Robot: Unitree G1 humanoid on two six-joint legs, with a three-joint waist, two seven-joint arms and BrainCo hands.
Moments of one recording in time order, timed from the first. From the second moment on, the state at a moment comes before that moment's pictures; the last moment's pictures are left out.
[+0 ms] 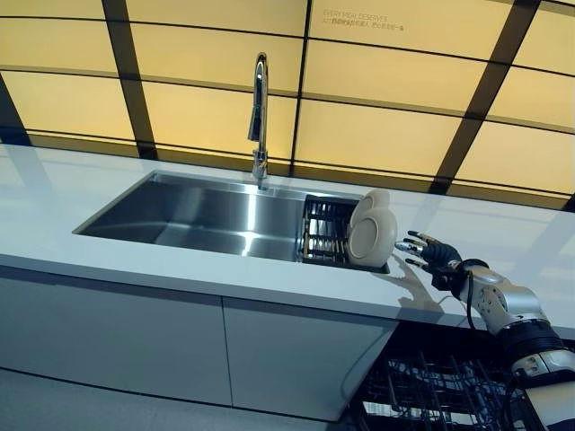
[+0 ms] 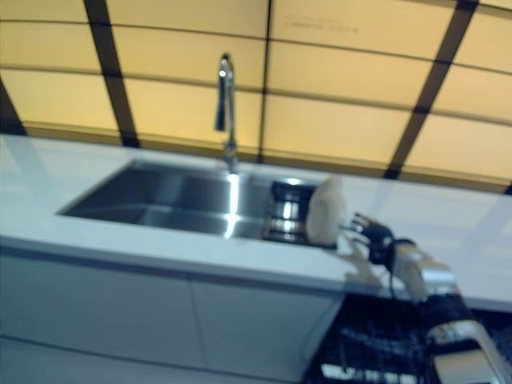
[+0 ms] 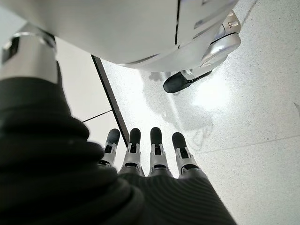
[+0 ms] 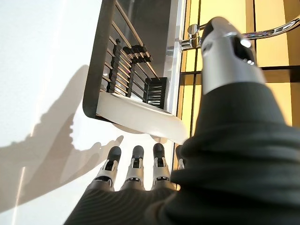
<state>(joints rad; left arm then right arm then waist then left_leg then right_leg) 0.07 0.33 -0.33 1.13 0.06 -0.04 0.03 -0.60 -0.72 0.13 0.53 0.70 0.43 0.10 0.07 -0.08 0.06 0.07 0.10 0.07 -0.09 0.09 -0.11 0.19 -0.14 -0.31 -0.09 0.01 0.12</state>
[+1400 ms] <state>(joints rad) 0.00 0.40 -0.41 1.12 0.05 -0.02 0.01 -0.72 -0.79 0.13 0.76 0.74 0.38 0.04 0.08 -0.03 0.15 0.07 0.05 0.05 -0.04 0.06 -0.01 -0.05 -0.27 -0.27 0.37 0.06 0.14</state>
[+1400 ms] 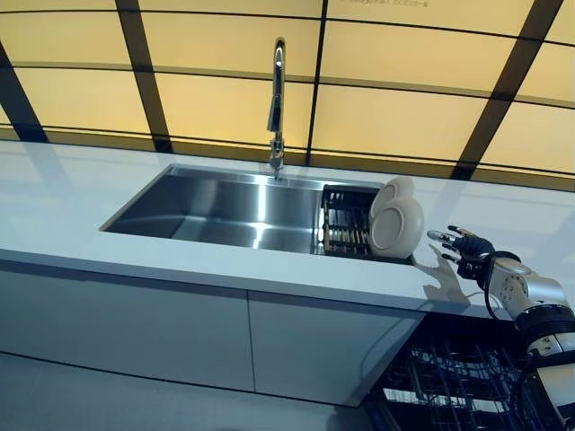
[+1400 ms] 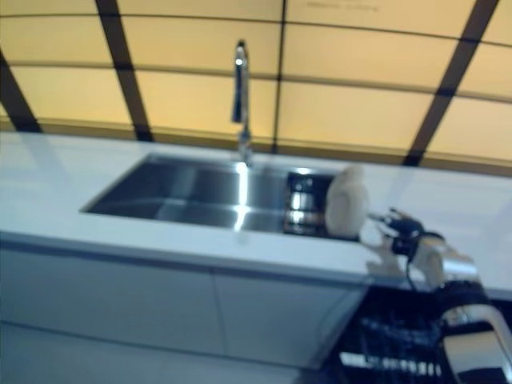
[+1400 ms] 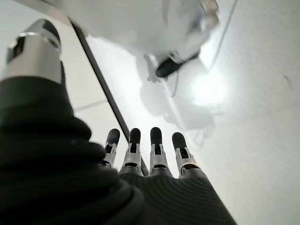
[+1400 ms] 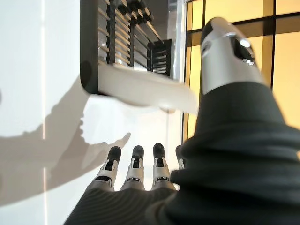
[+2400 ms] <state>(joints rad) 0.07 0.37 -0.35 1.16 0.05 -0.04 0.00 -0.77 -0.84 0.11 0.78 0.74 0.40 0.06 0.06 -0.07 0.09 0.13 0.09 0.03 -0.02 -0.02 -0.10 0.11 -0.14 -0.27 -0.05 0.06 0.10</state>
